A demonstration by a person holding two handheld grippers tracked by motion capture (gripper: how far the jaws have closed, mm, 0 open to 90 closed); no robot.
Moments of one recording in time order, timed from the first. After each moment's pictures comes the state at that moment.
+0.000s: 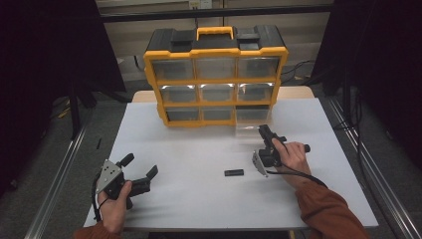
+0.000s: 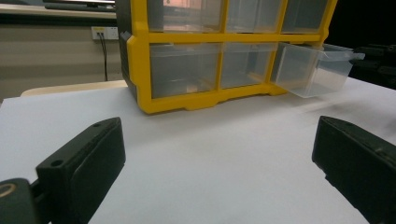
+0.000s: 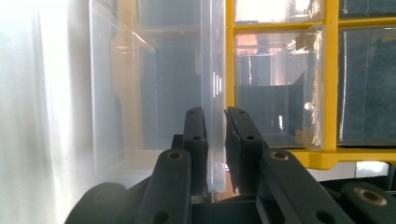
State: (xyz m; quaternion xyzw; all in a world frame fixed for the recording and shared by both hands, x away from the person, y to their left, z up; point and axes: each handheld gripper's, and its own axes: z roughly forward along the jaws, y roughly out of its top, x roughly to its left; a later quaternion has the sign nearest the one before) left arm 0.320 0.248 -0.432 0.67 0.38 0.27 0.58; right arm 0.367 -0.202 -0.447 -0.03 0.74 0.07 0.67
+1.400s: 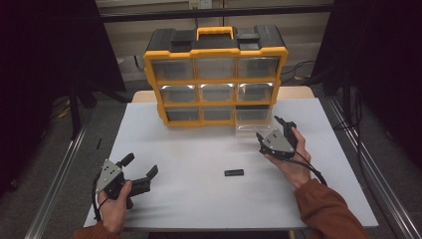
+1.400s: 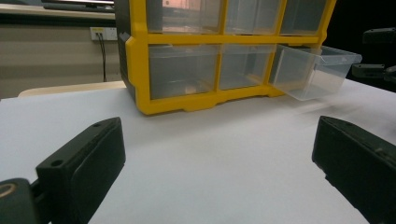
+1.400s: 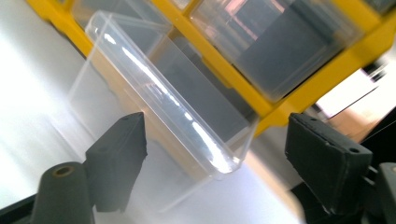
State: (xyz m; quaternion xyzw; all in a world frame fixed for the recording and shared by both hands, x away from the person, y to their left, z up) left arm 0.320 0.248 -0.432 0.67 0.38 0.27 0.58; right arm 0.375 -0.221 -0.423 0.27 0.74 0.33 0.53
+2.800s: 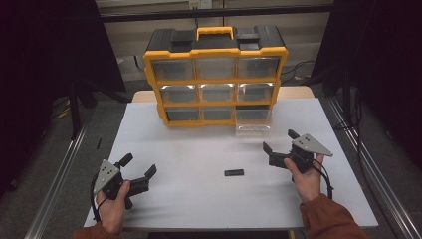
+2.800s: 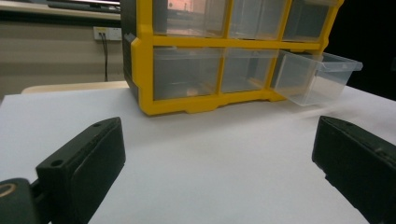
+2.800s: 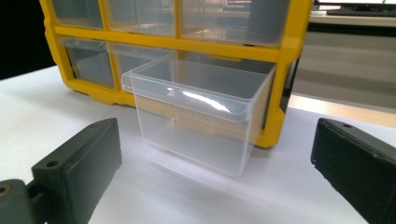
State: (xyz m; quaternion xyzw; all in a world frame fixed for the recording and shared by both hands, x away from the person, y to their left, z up) left arm 0.318 0.250 -0.432 0.66 0.39 0.26 0.59; right arm 0.339 -0.257 -0.426 0.45 0.64 0.52 0.35
